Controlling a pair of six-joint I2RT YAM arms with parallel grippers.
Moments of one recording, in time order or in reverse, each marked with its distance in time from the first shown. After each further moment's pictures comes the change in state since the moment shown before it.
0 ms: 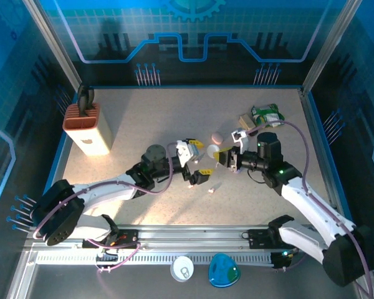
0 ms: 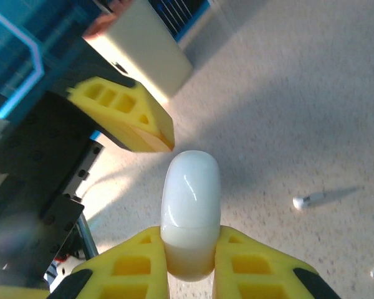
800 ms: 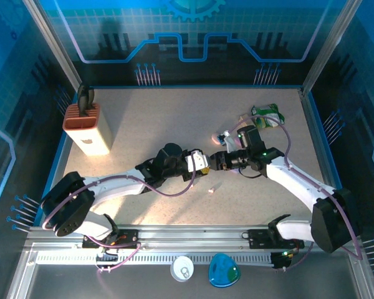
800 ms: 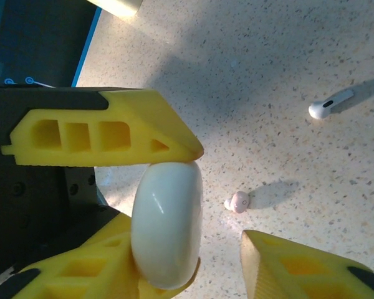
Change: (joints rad) left arm -0.051 0.112 0.120 -0.374 -0.236 0.481; right arm 0.064 0.320 0.171 -0.273 -0.022 0.031
